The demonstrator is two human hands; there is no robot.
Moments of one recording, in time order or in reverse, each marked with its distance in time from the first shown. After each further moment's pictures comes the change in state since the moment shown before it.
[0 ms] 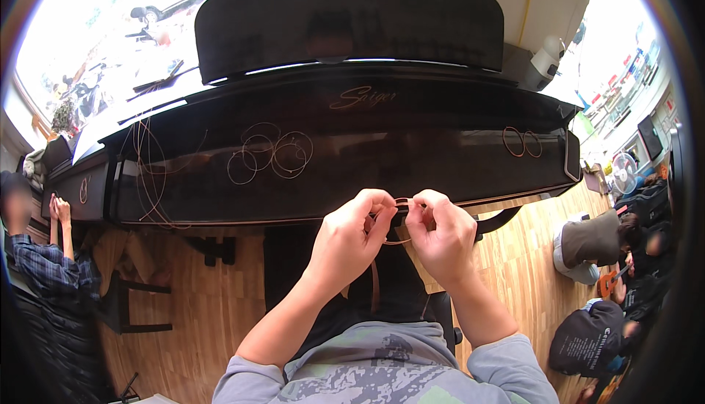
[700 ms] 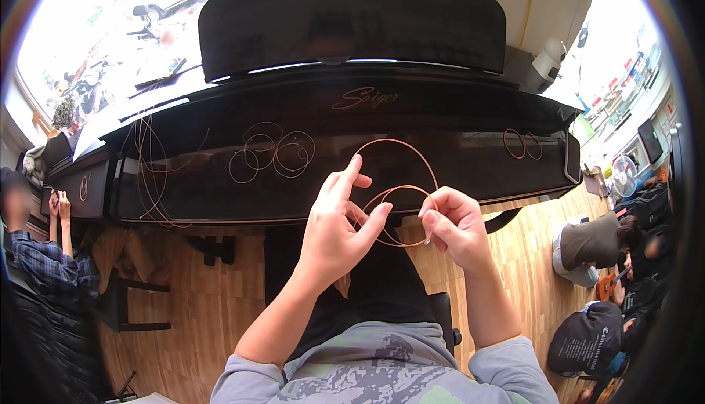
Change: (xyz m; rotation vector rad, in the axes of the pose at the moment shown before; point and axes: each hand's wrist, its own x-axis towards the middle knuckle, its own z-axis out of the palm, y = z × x) left_hand 0.006 0.004 -0.016 -0.024 0.068 -0.042; right_hand 0.009 0.018 -0.028 1.162 -0.442 0.635
